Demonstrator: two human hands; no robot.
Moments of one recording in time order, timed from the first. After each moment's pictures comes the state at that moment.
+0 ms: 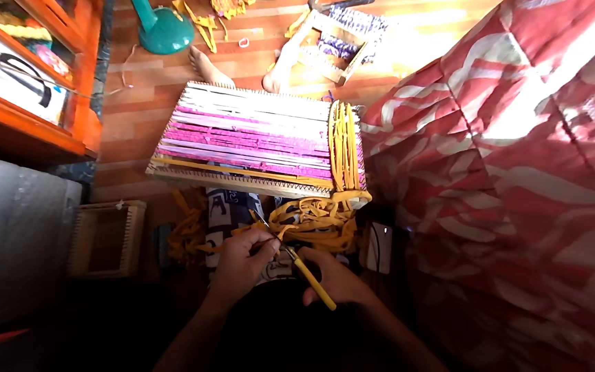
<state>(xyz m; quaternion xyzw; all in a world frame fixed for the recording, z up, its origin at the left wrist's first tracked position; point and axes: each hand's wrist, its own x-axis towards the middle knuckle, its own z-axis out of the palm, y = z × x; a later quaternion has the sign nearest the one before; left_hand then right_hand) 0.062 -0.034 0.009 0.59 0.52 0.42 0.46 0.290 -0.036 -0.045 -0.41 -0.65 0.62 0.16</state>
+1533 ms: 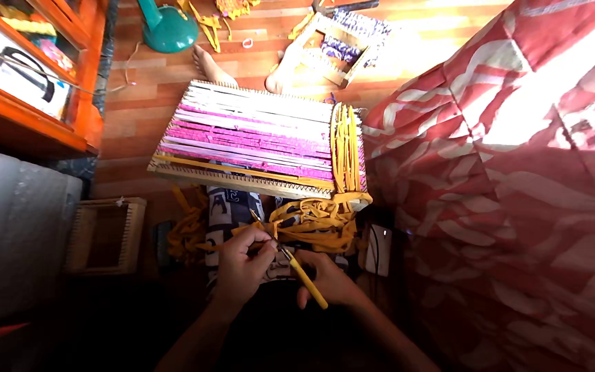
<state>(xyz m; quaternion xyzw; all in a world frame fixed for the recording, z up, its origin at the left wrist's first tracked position) 0.072 -0.040 0.001 0.57 0.52 0.51 0.37 0.279 -0.040 -0.044 -0.43 -0.65 0.61 0.17</state>
